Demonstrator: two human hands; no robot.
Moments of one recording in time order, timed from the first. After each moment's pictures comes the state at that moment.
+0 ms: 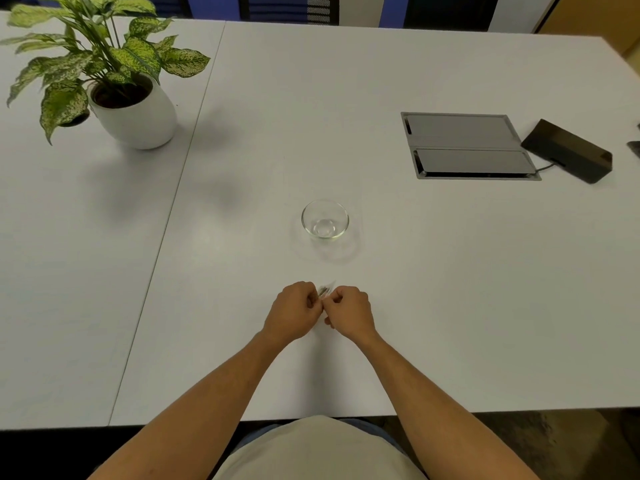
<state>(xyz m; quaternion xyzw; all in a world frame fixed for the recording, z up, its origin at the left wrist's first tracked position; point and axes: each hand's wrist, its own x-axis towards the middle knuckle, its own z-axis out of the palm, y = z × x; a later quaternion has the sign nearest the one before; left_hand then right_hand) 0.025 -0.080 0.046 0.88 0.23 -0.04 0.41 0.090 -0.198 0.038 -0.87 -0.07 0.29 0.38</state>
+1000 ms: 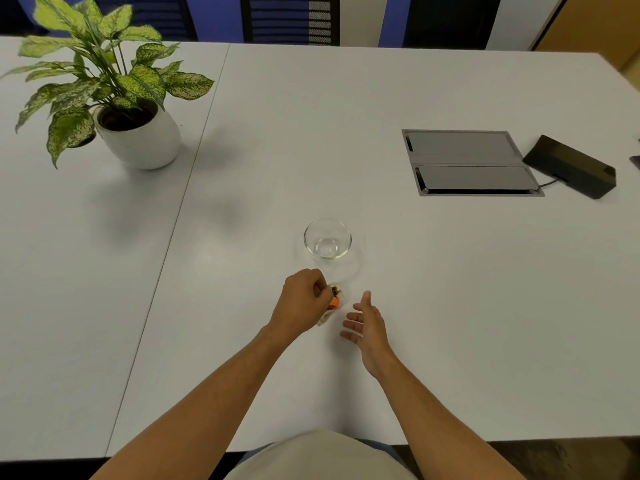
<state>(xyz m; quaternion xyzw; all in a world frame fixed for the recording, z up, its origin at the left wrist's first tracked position) 0.067 -0.067 0.081 0.88 0.23 0.07 0.41 0.113 -0.216 0.010 -0.65 0.18 0.34 0.65</state>
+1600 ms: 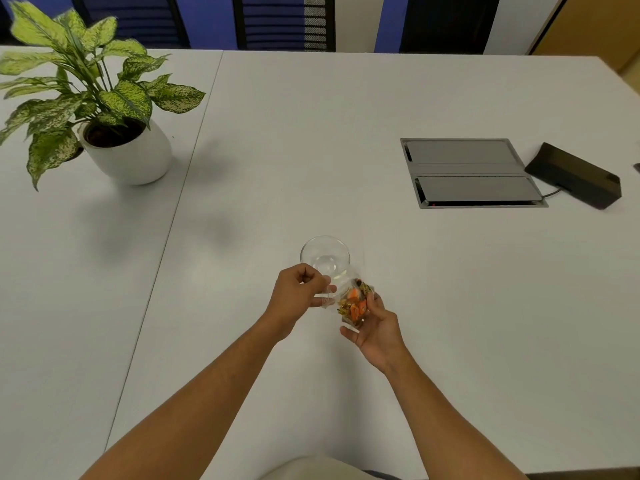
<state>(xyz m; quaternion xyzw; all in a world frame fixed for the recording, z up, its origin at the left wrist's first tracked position) 0.117 -0.036 0.088 0.60 0.30 0.04 0.74 0.170 -0.209 0.017 -0.42 0.16 0.41 0.79</state>
